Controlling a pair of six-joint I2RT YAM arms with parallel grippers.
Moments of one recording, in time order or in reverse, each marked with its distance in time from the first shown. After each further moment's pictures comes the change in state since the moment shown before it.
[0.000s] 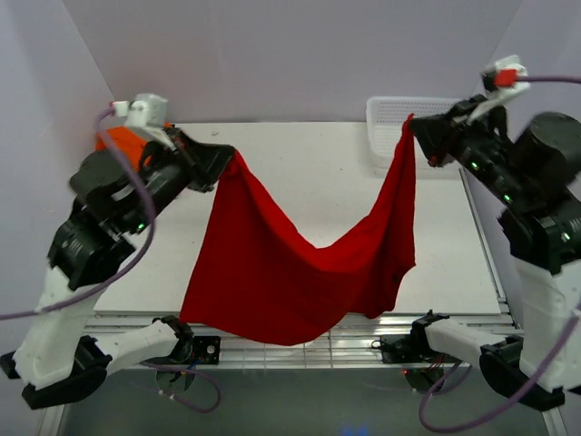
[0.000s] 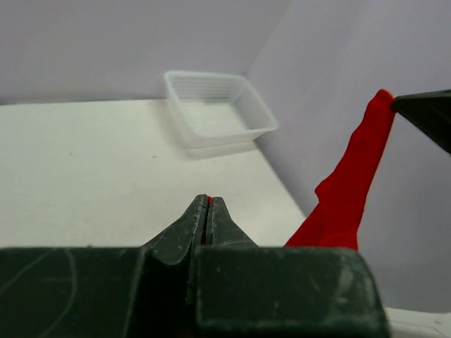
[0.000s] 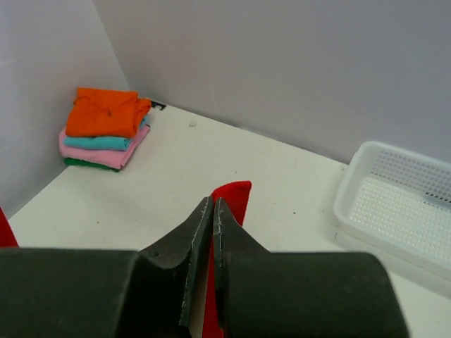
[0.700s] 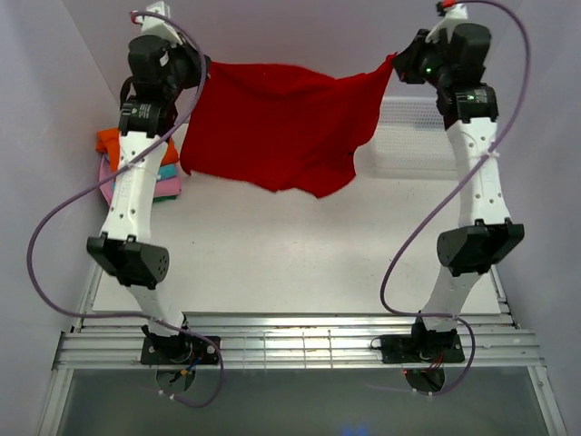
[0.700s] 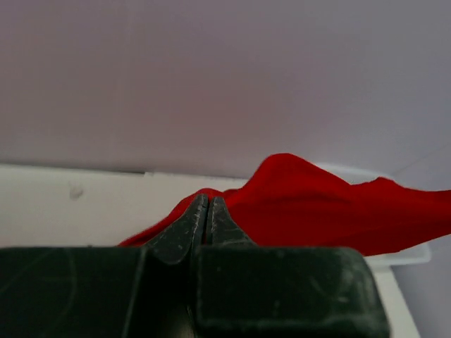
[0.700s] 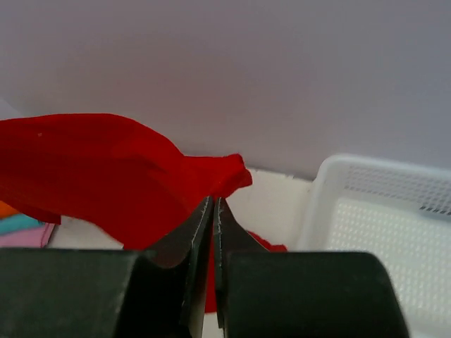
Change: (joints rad) left arm 0.557 0.862 0.523 0.158 0.157 0.074; right arm -0.218 0.832 0.375 0.246 -0.098 0.116
